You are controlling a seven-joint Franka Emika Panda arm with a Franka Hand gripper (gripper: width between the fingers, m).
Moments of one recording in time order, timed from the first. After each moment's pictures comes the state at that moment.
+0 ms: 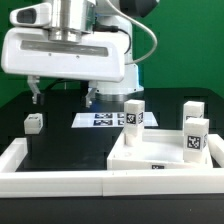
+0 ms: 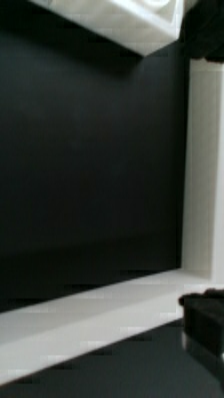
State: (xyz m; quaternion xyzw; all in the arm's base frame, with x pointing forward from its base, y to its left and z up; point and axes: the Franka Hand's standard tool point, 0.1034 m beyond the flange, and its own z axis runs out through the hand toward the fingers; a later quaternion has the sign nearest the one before) arm 0.534 -0.133 0.100 0.99 -0.02 0.10 0.06
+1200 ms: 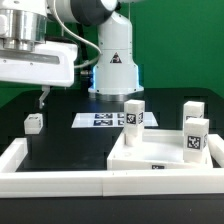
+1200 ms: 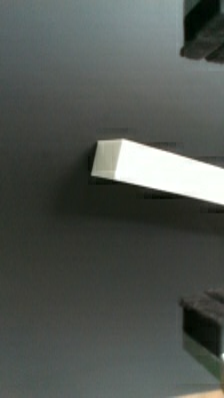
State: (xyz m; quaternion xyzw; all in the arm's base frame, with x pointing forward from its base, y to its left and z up) arm 0.485 -0.222 0.095 0.99 0.09 0.08 0.07
